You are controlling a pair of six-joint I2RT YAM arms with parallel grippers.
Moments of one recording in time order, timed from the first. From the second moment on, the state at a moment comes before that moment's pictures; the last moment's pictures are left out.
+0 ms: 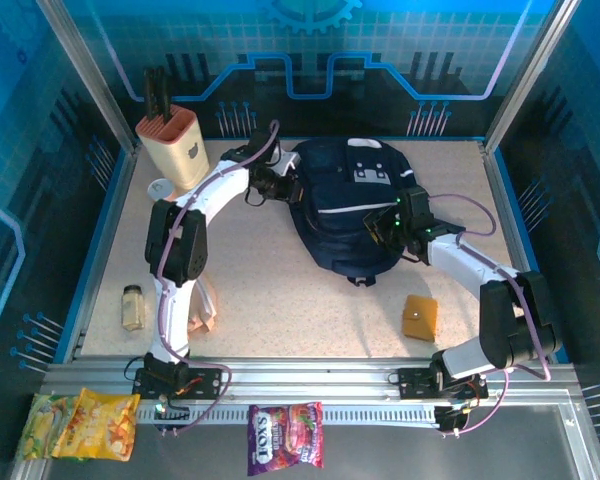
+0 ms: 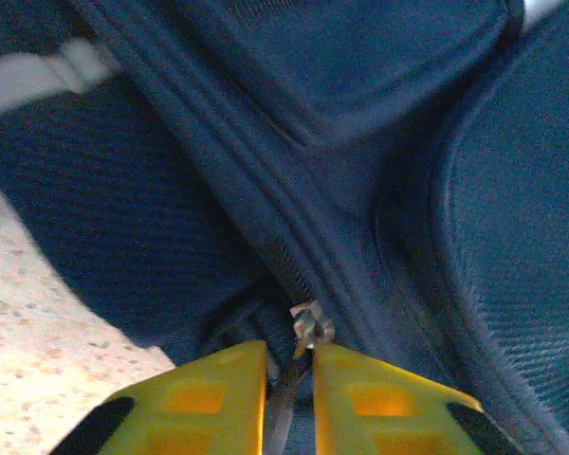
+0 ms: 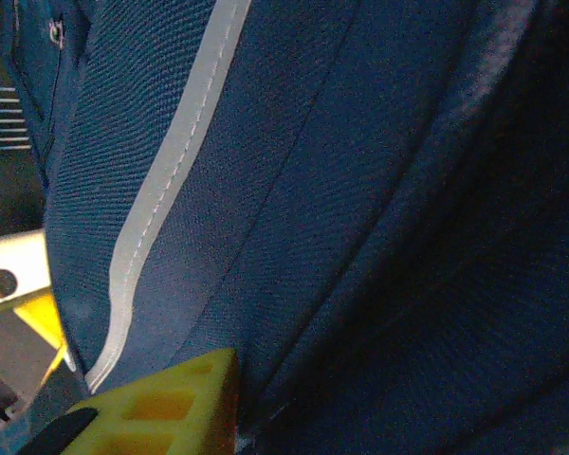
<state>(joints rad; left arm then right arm) -0.30 2.18 1.86 -0.72 0.44 -0.16 0.25 1.46 0.84 -0.18 -0.25 1.19</state>
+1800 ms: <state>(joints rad) -0.02 1.50 0.97 -0.73 0.09 -0.72 0.47 1.38 0.95 -0.26 -0.07 0.73</state>
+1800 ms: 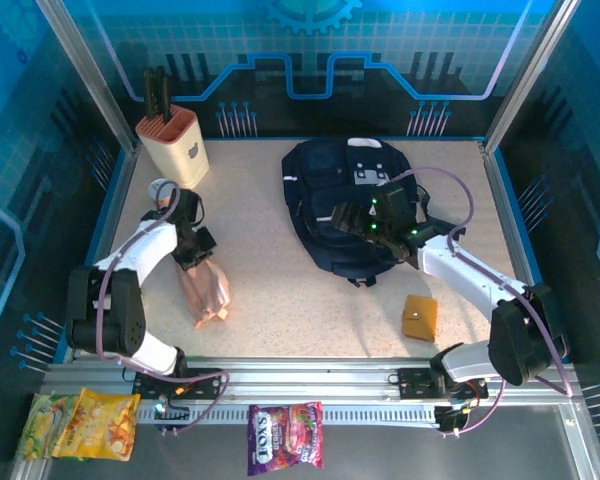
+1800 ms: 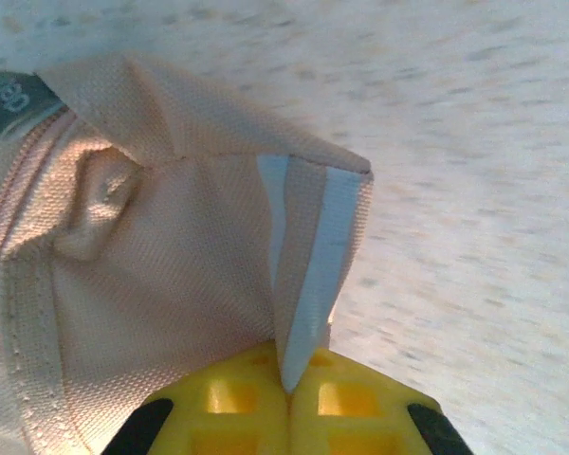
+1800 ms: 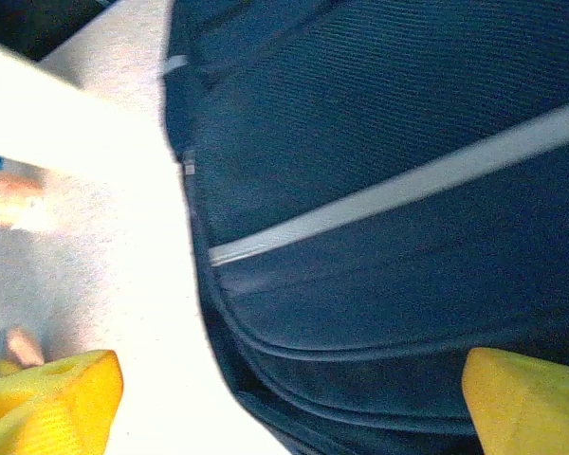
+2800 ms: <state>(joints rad) -0.11 1.45 1.00 -0.29 0.41 -1.27 0.85 1.78 1.18 0.00 -0.15 0.25</state>
